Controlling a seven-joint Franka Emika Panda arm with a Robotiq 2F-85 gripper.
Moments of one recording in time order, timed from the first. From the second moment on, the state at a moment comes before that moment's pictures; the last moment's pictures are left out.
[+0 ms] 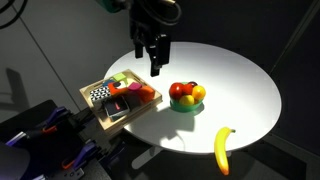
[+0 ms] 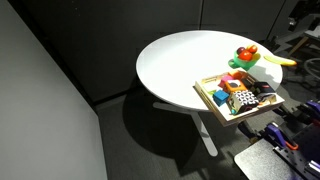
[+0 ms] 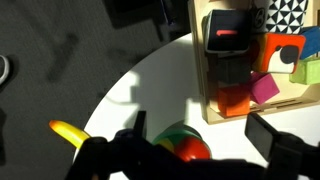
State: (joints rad) arm -0.20 -0.16 -0.27 -2.35 0.02 2.09 -0.14
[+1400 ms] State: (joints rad) arm -0.32 0.32 -0.28 -2.04 -0.12 2.38 -0.38
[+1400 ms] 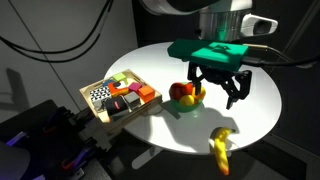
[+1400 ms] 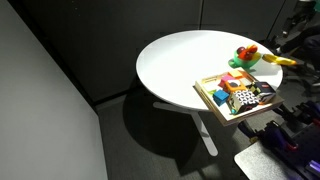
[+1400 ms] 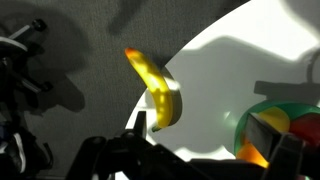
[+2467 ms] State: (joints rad) arm -0.46 0.48 -0.20 -1.89 -0.03 2.37 -0.67
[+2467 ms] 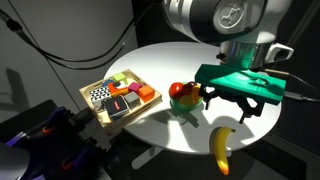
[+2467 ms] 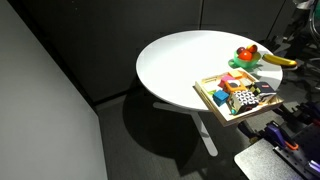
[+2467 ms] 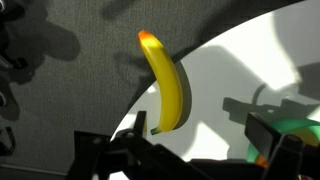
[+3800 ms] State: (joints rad) arm -0.47 0.67 -0.20 -1.76 -0.03 2.37 -0.67
